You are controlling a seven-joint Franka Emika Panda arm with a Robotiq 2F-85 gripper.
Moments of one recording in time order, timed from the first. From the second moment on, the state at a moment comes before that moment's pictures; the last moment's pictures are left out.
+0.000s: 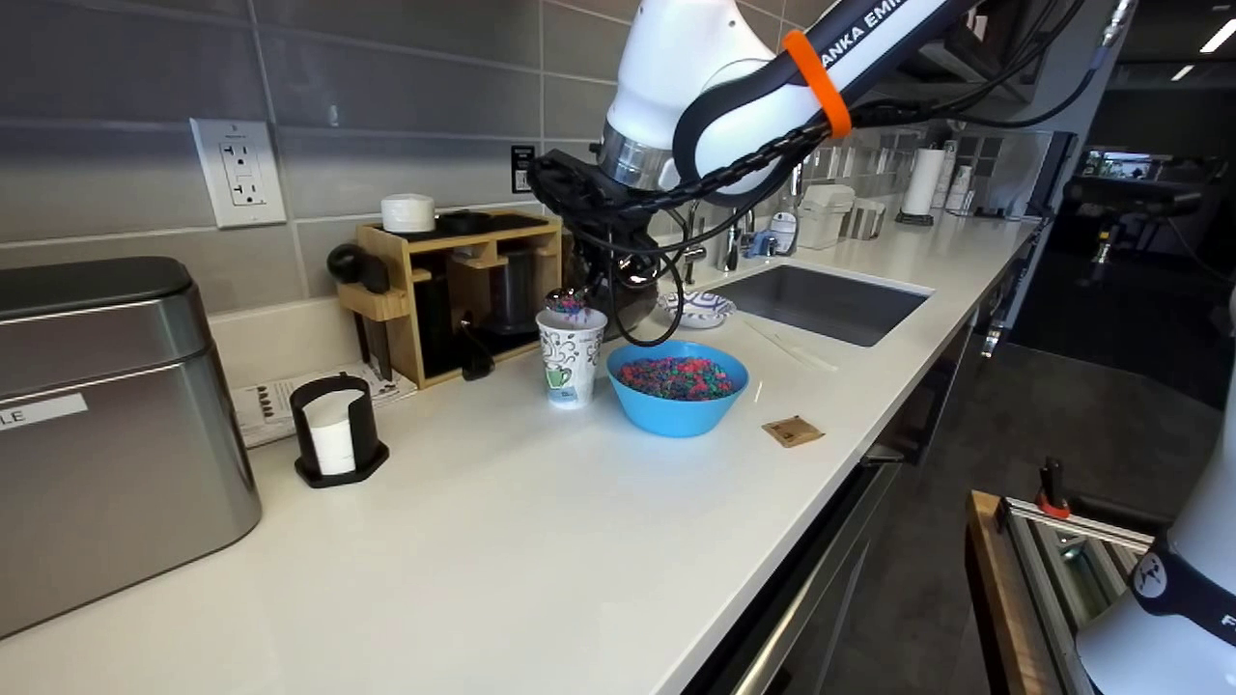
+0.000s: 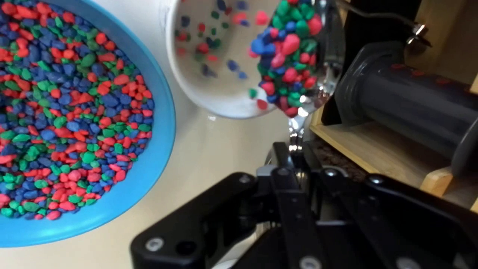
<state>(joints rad) -0.01 0.10 -0.12 -2.18 -0.43 2.68 1.97</state>
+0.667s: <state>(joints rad) -0.01 0.07 -0.14 -2.24 -0.60 2.80 2.13</state>
